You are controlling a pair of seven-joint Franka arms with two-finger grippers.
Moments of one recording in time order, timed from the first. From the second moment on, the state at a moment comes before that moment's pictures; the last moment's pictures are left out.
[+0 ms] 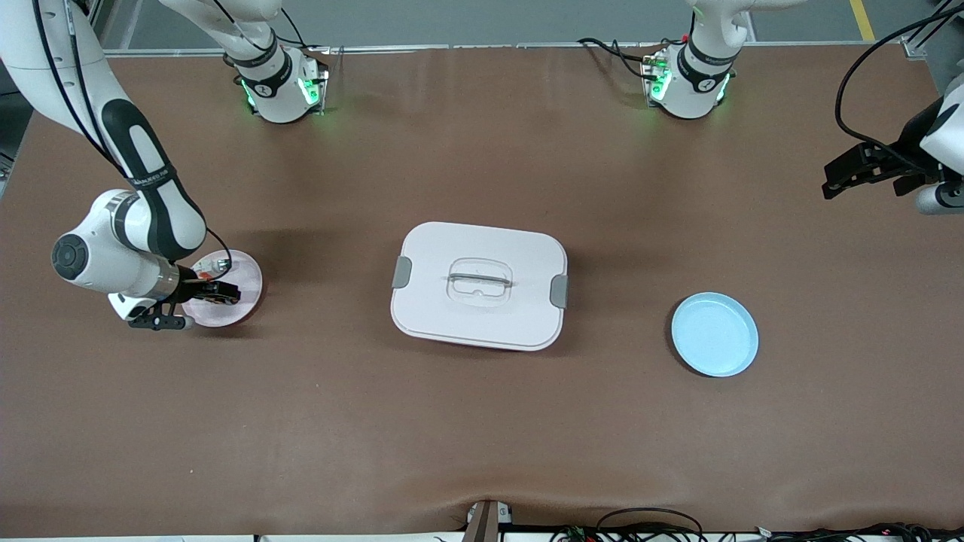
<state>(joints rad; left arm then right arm) 0.00 0.02 -0.06 -1.49 0.02 1.47 -0.08 -0.18 0.47 0.02 -2.09 0.14 2.43 -0.20</state>
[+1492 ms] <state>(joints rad) 0.00 0.02 -0.06 -1.49 0.02 1.47 -0.08 -0.18 0.47 0.02 -2.04 0.14 2.32 -0.13</state>
